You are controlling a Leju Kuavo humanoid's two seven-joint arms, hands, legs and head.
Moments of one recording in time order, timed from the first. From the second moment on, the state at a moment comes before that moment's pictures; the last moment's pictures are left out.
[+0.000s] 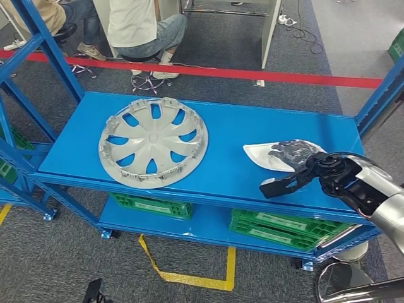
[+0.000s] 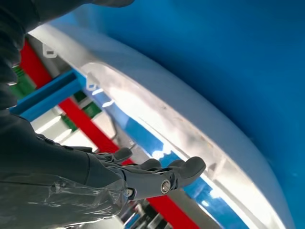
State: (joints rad) left arm -0.14 0.08 -0.86 -0.22 1.13 0.17 -0.09; right arm -1.04 -0.43 1.35 -0.91 0.84 0.27 0.02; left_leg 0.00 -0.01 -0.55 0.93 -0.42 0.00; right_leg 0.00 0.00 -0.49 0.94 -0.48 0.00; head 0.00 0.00
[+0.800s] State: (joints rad) left arm -0.13 0.08 -0.86 -0.22 1.13 0.16 -0.09; right arm -0.99 -0.45 1.34 -0.91 0.92 0.26 0.04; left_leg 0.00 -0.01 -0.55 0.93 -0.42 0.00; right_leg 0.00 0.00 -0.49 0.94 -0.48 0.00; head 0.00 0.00
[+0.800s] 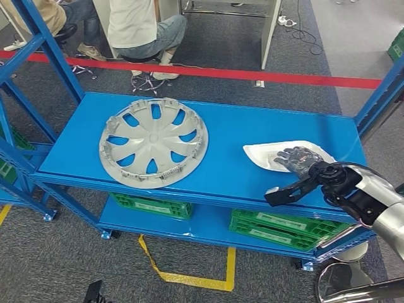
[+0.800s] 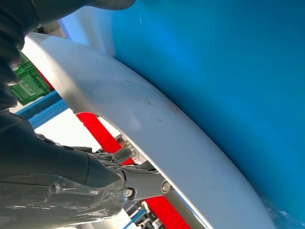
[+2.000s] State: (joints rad) left arm -0.12 0.09 -0.86 -0.22 1.15 0.16 -0.09; right arm -0.95 -0.45 1.27 -0.91 0.93 0.24 0.02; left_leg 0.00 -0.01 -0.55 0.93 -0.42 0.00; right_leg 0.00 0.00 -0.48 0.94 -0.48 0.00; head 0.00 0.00
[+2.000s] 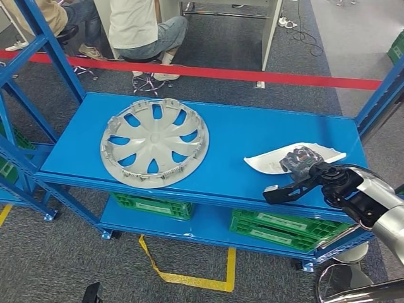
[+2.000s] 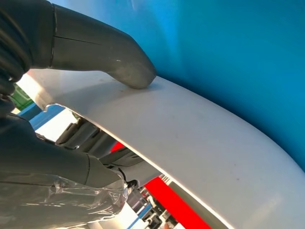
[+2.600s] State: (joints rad) left arm -0.12 0.09 -0.87 -0.22 1.16 0.16 -0.09; right arm -0.88 -0.45 1.14 -0.93 0.50 0.15 0.02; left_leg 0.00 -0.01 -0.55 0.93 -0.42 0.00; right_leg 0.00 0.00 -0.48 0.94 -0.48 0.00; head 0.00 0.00
